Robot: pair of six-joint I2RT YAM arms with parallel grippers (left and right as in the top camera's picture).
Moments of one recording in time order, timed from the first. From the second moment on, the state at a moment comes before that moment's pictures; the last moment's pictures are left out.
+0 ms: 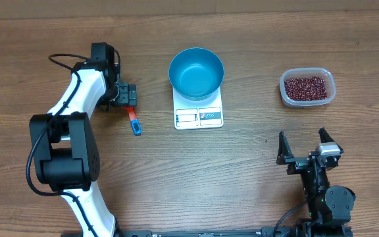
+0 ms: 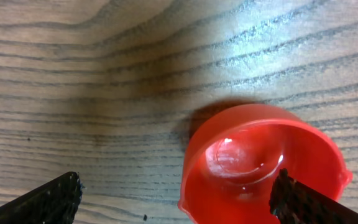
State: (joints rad) left arm 0.02 2.05 1.46 -0.79 -0.07 -0.05; right arm -0.03 0.01 0.02 -0.03 -0.12 -0.01
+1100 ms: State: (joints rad) left arm 0.02 2.05 1.46 -0.74 -0.07 -0.05; right arm -0.03 0.01 0.02 -0.03 -0.12 -0.01
